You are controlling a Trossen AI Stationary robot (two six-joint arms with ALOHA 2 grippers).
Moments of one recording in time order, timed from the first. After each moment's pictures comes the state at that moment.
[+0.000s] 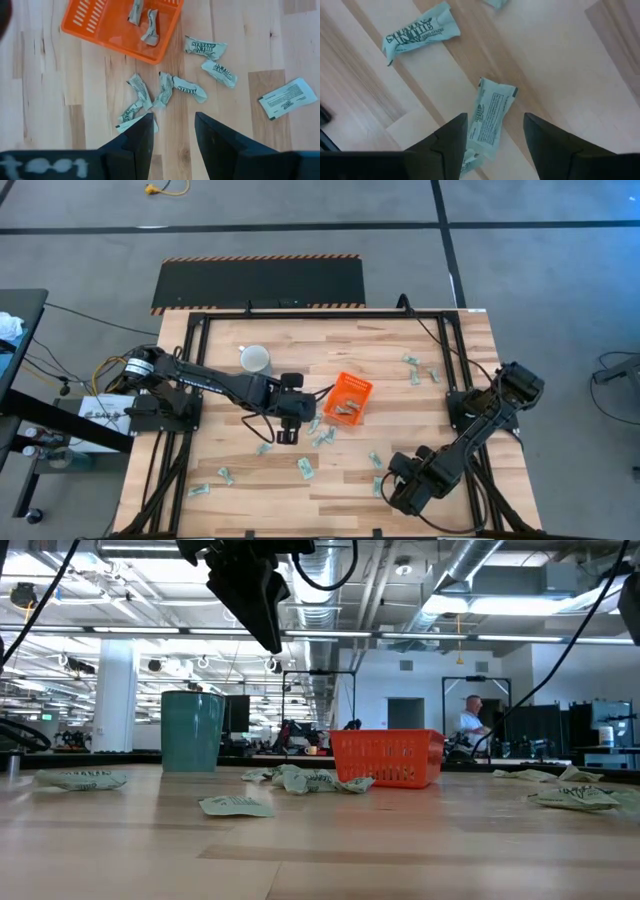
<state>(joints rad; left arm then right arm) -0.19 1.69 1.40 -0.86 -0.23 -0.05 0.84 1.72 1.01 -0.72 0.07 1.41</state>
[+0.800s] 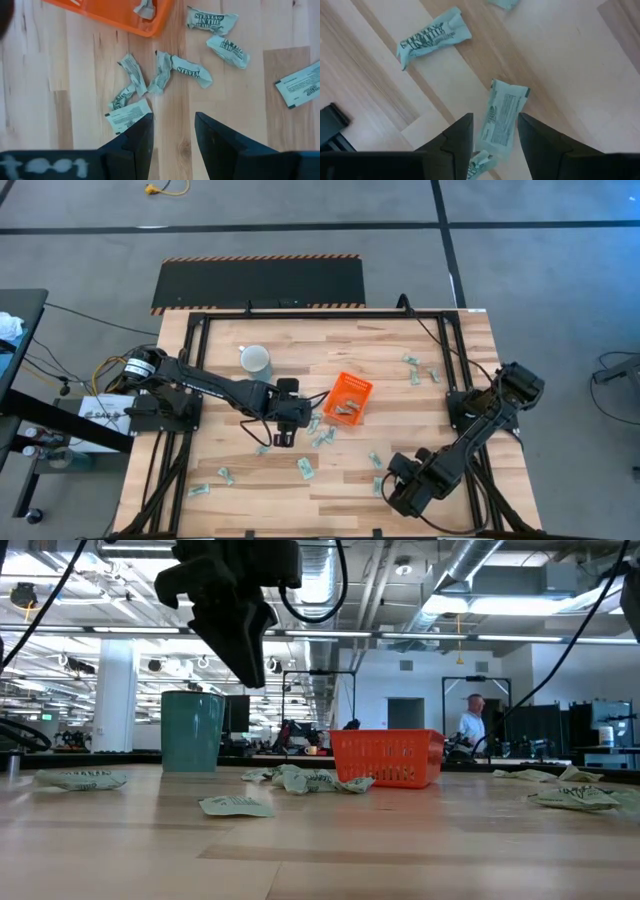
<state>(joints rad) -0.20 1.68 1.26 -0.76 -0.25 -0.07 0.84 1.73 1.01 -0.68 0.08 1.45</state>
